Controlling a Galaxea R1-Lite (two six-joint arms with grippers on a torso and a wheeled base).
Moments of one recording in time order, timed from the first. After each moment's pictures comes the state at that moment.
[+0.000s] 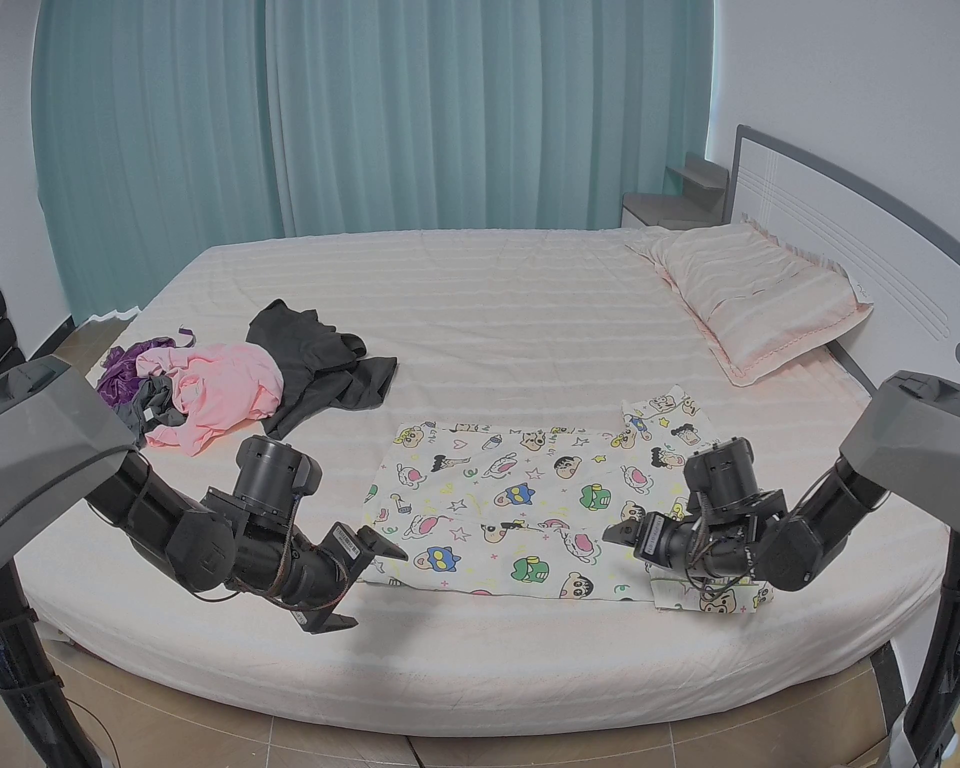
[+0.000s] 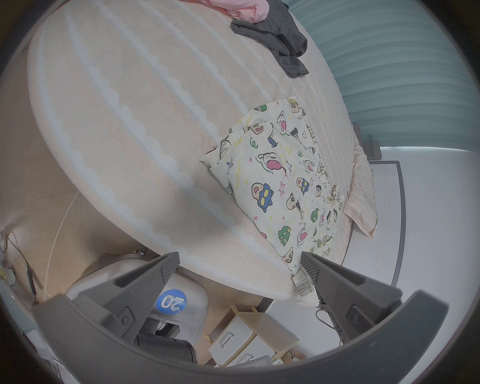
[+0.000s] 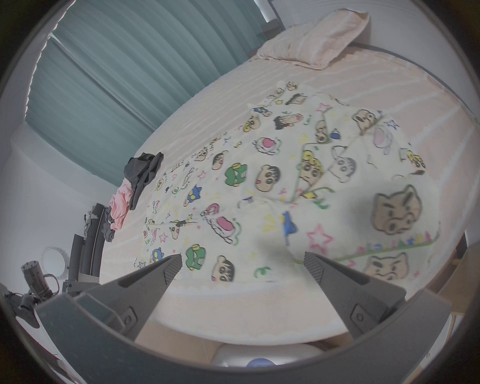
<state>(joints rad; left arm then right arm) -0.36 2.01 -0.80 -0.27 -0.29 -1.17 0.41 2.16 -0.82 -0.58 -0.01 0.72</state>
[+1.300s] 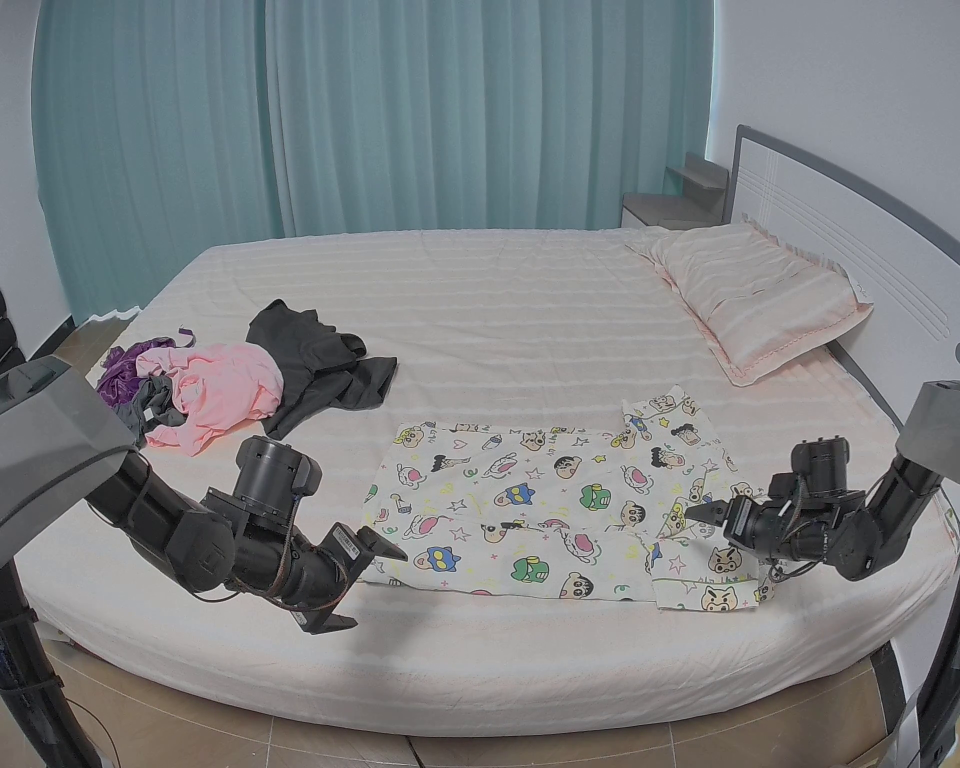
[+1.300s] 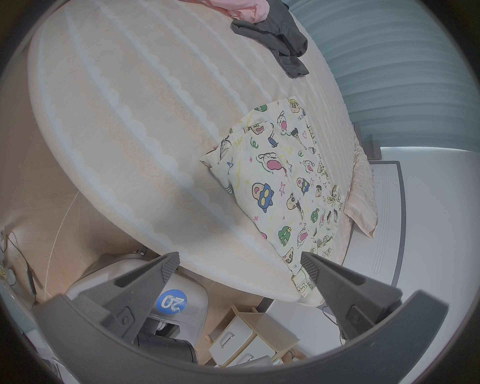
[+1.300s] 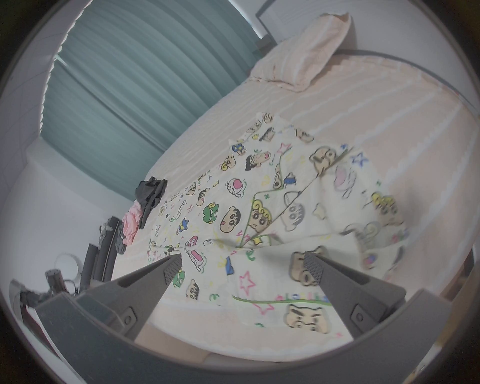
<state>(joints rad) -0.36 2.01 -0.80 -0.27 -0.29 -1.17 0.08 2.14 -0.64 -0.83 0.26 0.57</state>
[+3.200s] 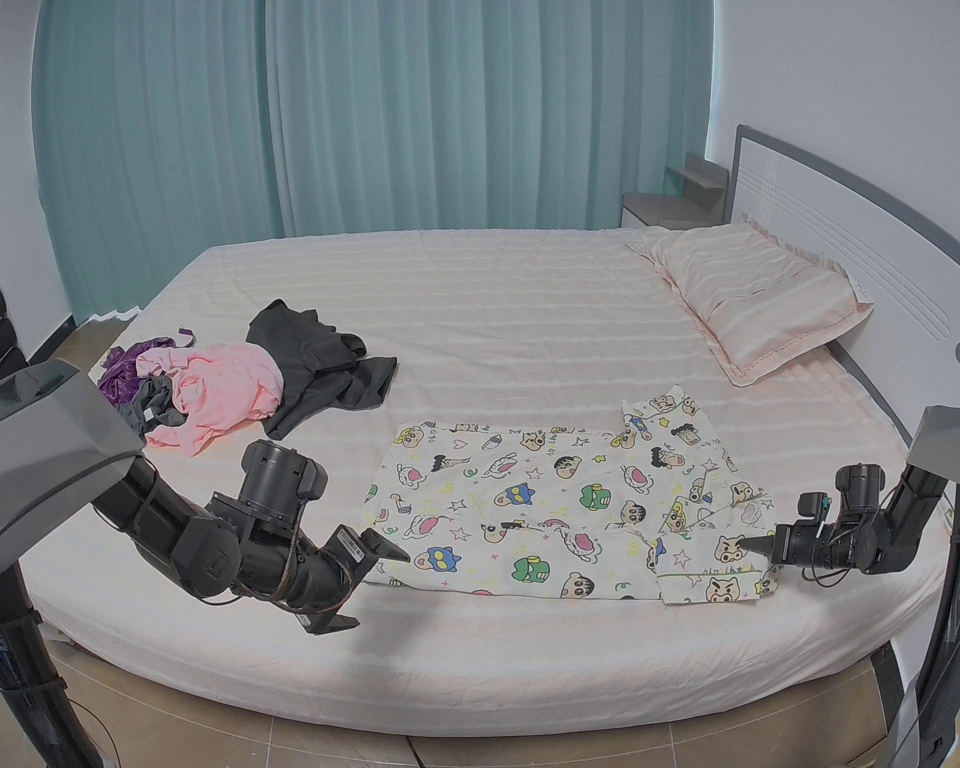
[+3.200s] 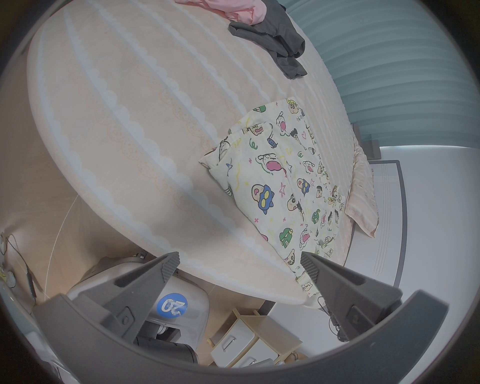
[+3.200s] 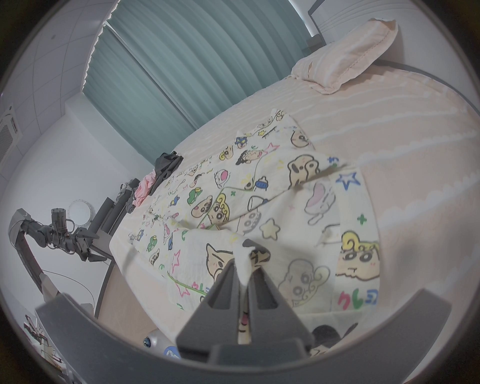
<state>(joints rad) -0.37 2.03 -0.79 -0.30 -0.26 -1.17 -0.23 2.36 -0.73 -0.85 0.69 0.03</state>
